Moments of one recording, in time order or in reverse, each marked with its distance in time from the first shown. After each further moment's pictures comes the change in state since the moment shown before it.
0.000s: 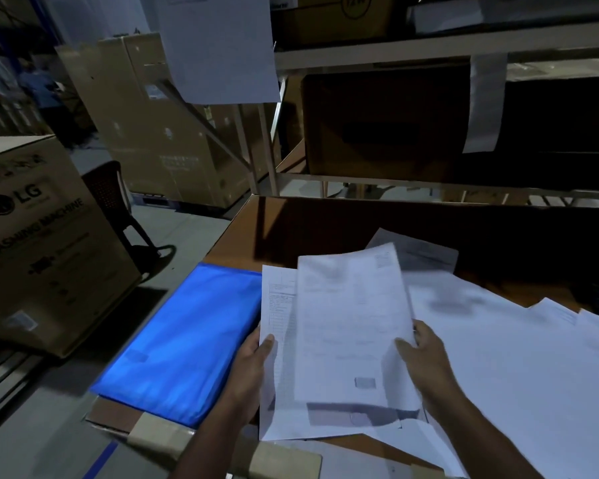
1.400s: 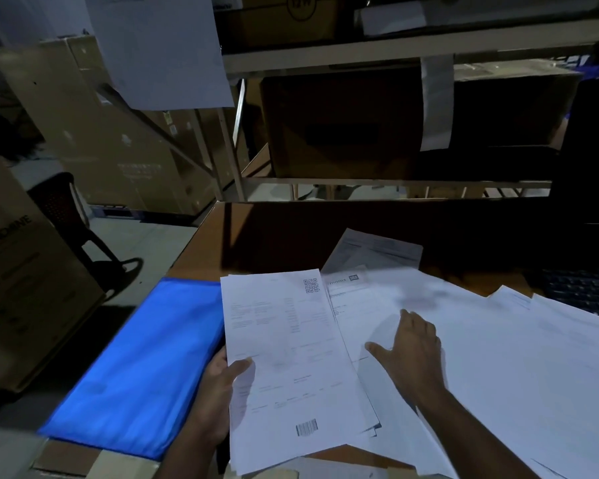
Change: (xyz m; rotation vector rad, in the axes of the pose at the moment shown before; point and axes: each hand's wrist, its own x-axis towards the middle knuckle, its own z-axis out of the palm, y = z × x) left_hand 0.011 -0.012 -0.007 -0.136 -0.189 -0.014; right_hand 0.032 0.024 -0.017 -0.787 0.195 -0.161
